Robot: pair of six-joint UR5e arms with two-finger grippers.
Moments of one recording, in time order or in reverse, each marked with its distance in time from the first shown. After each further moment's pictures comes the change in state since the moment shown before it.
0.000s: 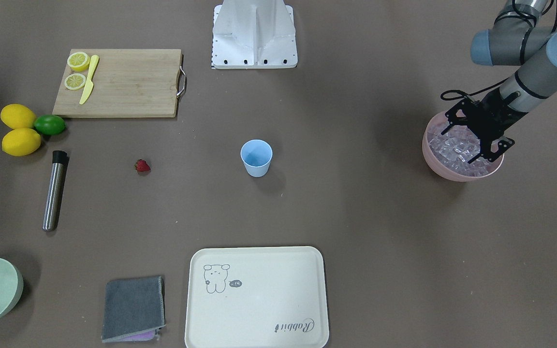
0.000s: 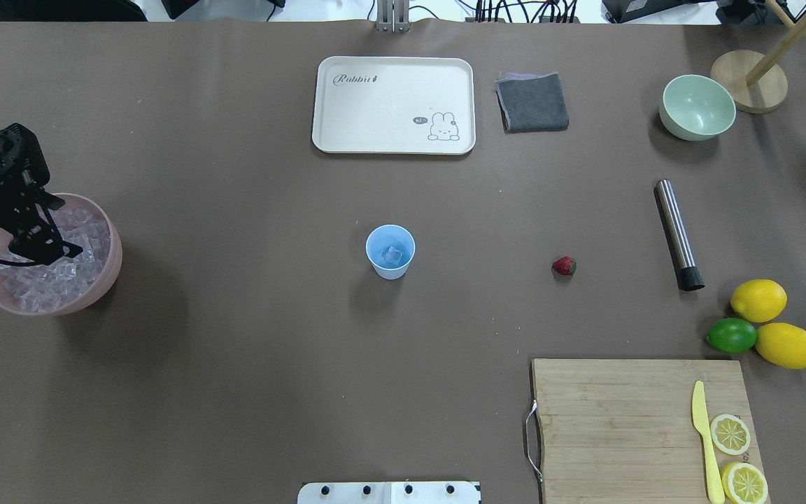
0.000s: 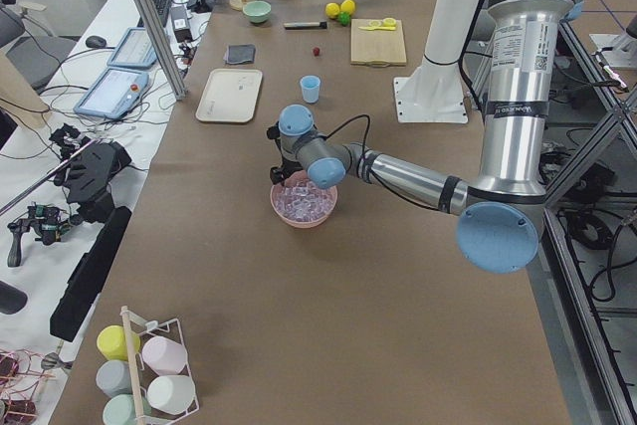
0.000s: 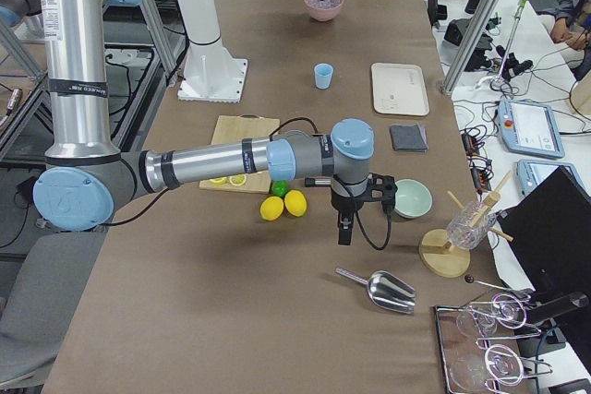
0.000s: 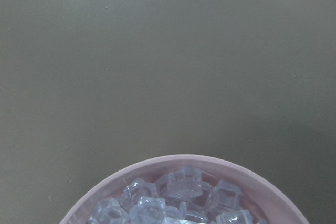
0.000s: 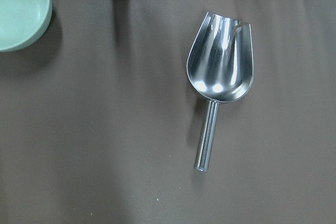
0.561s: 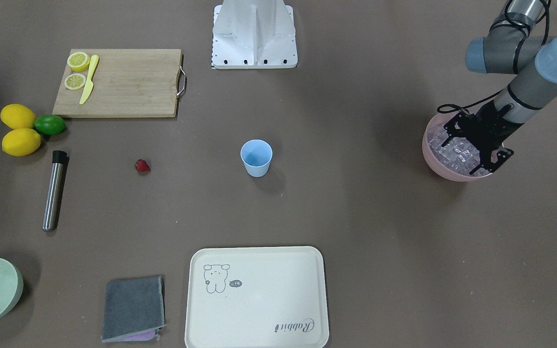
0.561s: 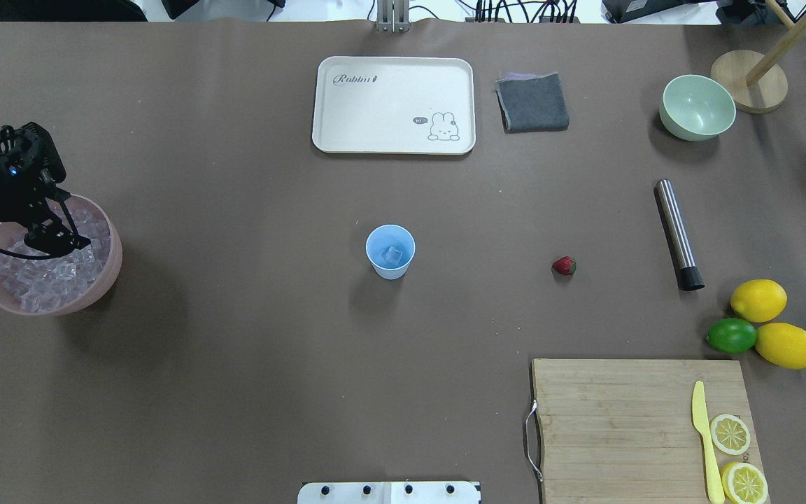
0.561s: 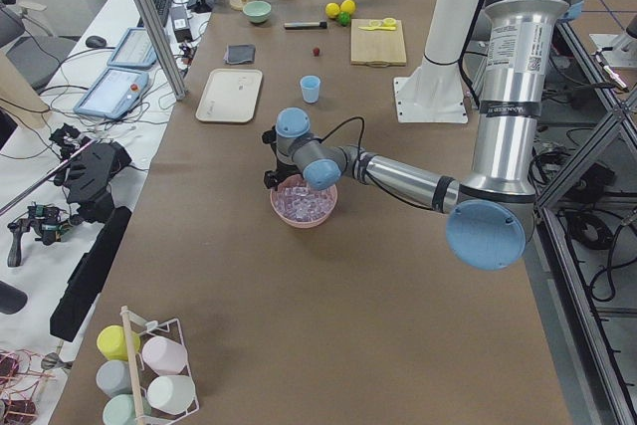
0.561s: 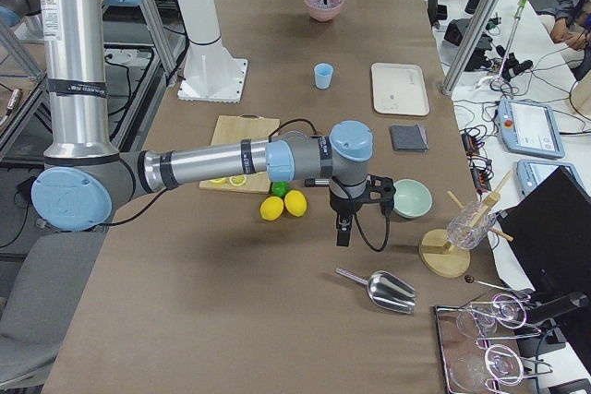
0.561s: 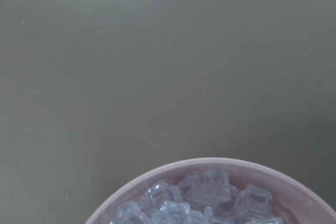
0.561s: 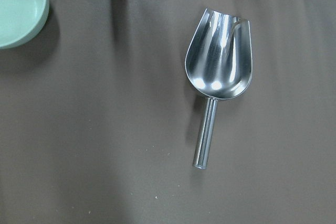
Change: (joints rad) left arm 0.018 -0.032 0.045 -0.002 0.079 0.002; right arm 0.000 -0.005 -0.001 0.000 0.000 -0.001
